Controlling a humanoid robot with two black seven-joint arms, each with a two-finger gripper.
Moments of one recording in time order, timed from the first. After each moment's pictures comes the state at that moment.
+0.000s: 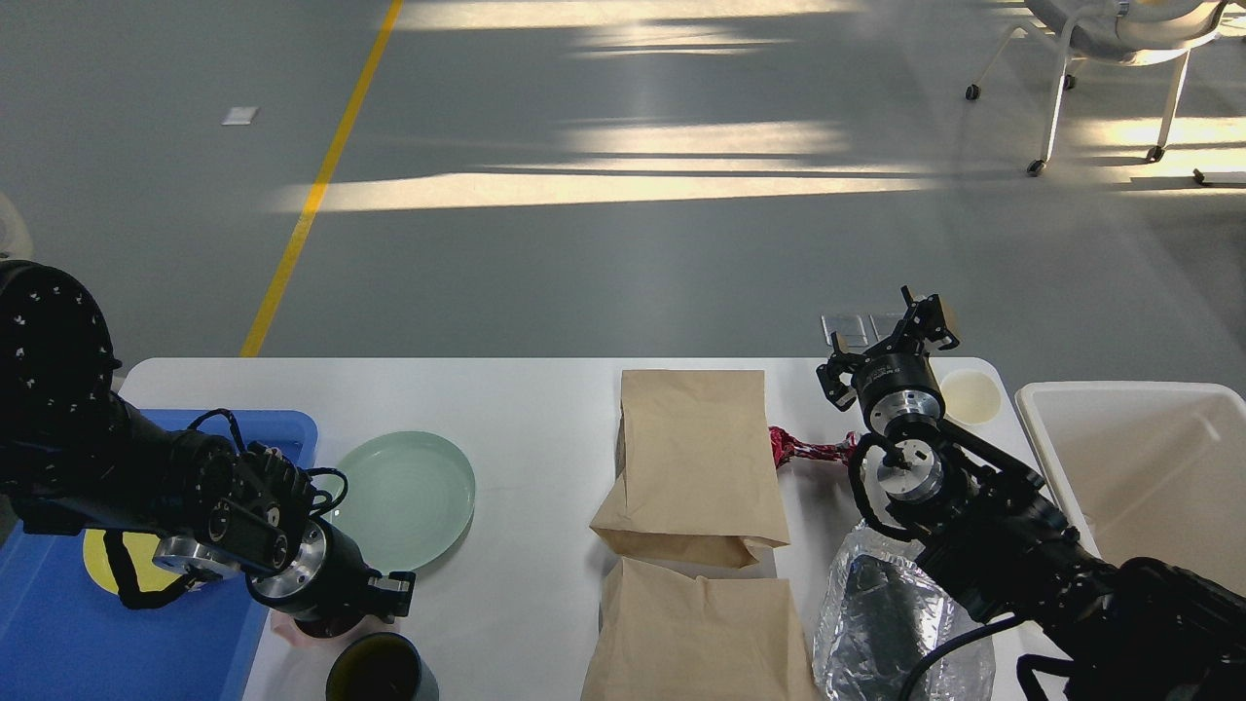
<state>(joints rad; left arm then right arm) -1.52 0.19 1.36 -1.35 0.11 -0.12 -0.21 0.73 -0.02 0.61 0.38 0.26 0.08 0.46</state>
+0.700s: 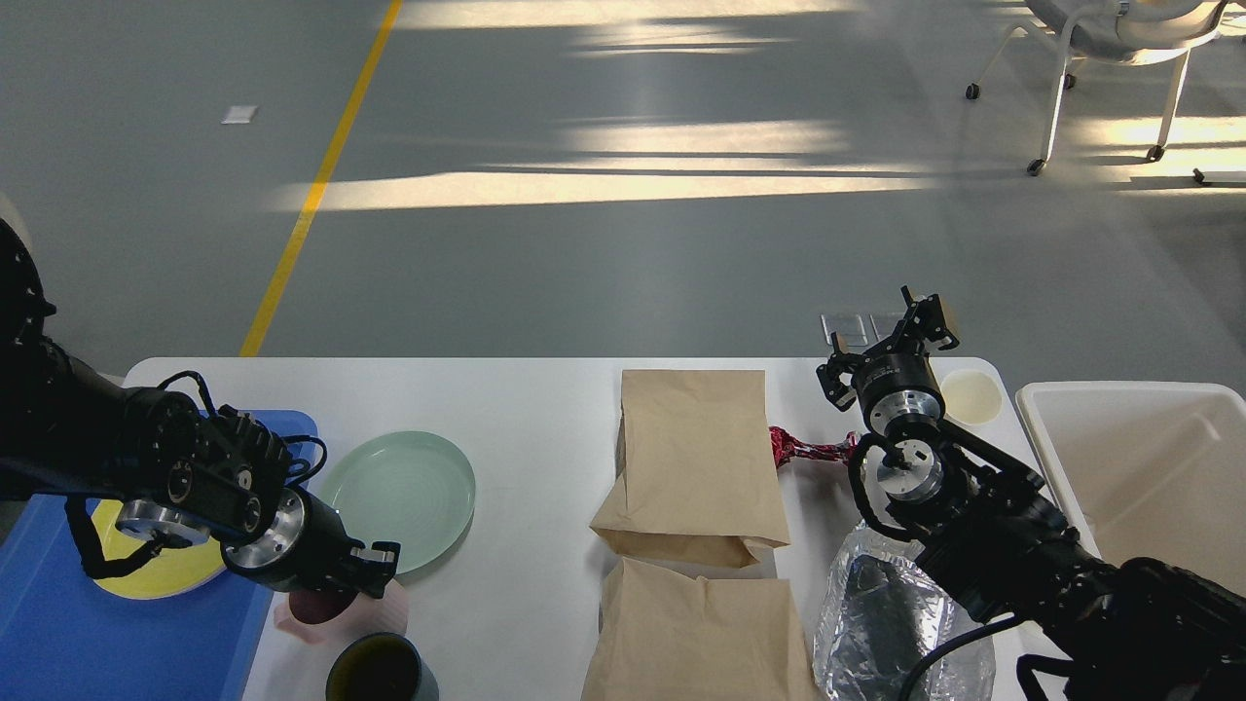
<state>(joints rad) -1.70 0.26 1.38 -1.47 0.11 -0.19 -0.21 0.73 -0.02 0.61 0.38 0.26 0.08 0.46</state>
